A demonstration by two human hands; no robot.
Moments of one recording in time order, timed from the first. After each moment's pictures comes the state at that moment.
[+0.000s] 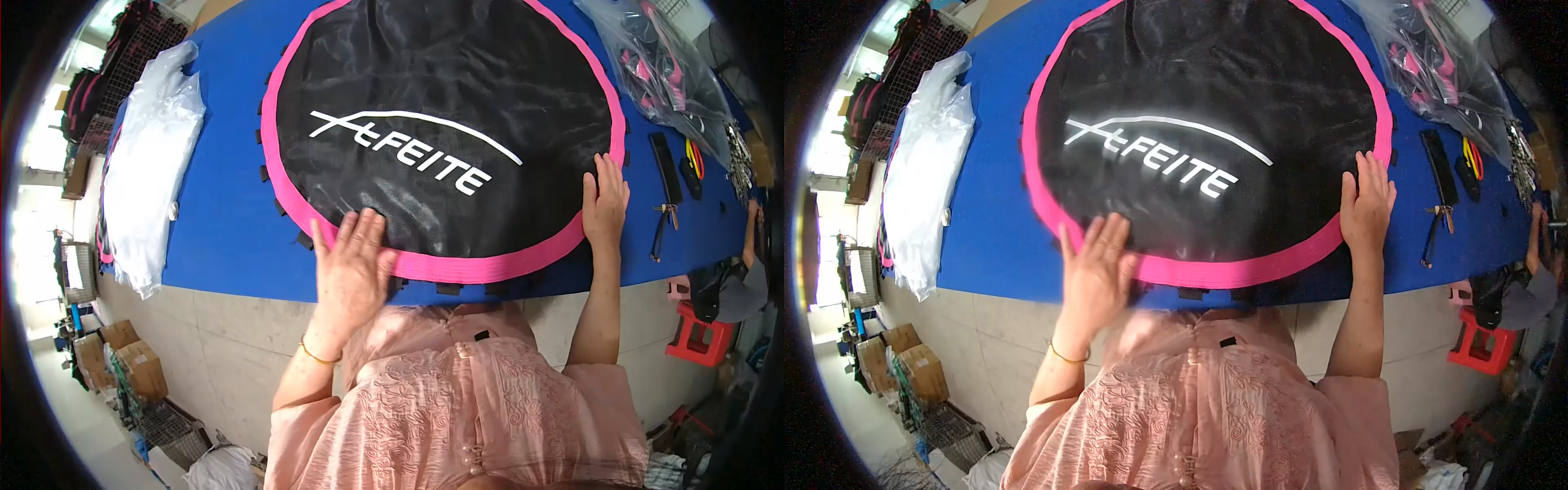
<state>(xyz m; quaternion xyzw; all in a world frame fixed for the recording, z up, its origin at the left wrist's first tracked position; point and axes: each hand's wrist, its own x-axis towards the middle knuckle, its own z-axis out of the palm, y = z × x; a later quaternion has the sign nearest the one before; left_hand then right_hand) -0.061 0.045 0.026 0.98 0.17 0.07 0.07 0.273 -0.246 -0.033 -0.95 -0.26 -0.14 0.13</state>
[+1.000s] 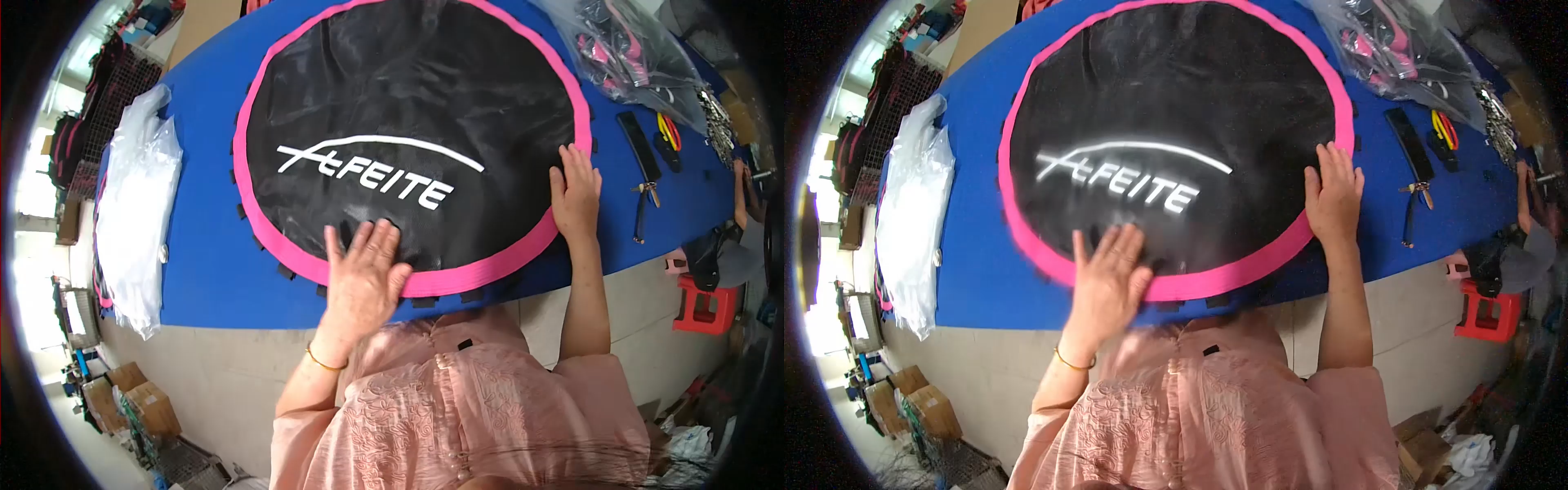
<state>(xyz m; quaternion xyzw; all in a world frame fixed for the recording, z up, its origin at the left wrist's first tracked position) -0.020 0.025 0.026 0.99 0.08 0.07 0.12 0.268 -0.242 -0.031 -0.95 -0.25 -0.15 0.13</state>
